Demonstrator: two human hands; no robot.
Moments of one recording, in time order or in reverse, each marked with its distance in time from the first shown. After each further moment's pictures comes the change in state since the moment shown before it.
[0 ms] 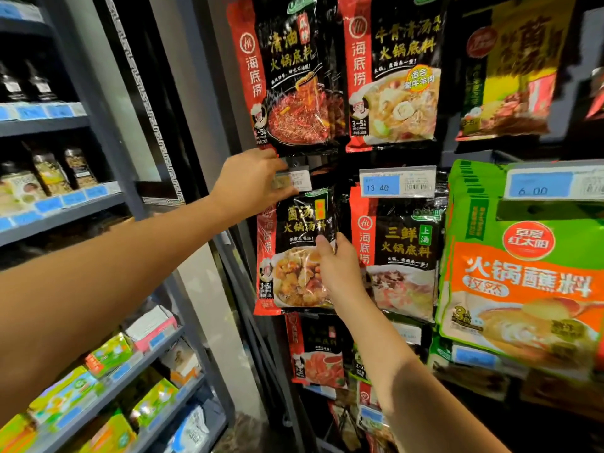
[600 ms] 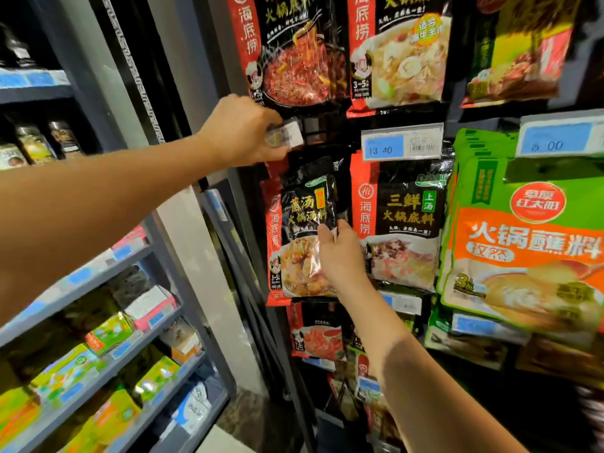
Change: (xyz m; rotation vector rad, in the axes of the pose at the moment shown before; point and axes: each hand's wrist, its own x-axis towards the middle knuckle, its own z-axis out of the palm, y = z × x) left_hand 0.016 -0.016 -0.012 0.108 -0.002 0.157; right_hand -0.005 0.030 0.001 -0.178 0.005 -0.040
